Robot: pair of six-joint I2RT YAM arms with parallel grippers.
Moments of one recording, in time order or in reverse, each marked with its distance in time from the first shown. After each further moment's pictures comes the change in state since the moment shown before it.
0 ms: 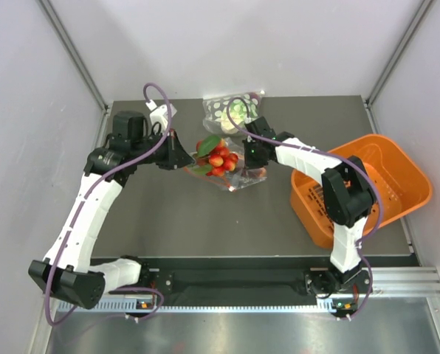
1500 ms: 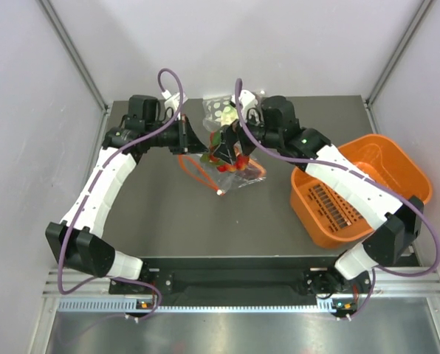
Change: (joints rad) left arm 0.001 0.221 0.110 0.083 0.176 -0.109; right arm 0.135 -0.408 0.070 0.082 -0.327 -0.348
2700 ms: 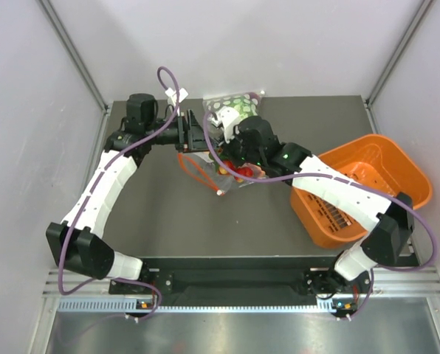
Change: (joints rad) left arm 0.010 -0.010 -0.072 0.246 0.237 -0.198; right arm 0.158 0.018 -0.071 0.016 0.427 -0.168
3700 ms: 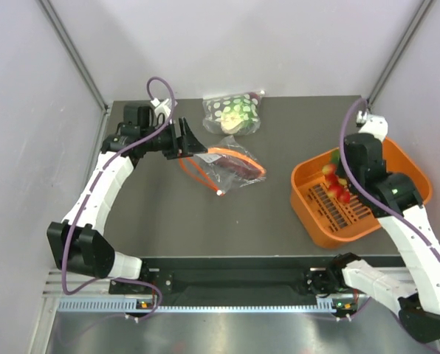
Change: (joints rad) left arm 0.073 -0.009 -0.059 -0.145 -0.264 0.137; right arm -0.435 -0.593 -0.174 -0.531 0.521 0.436
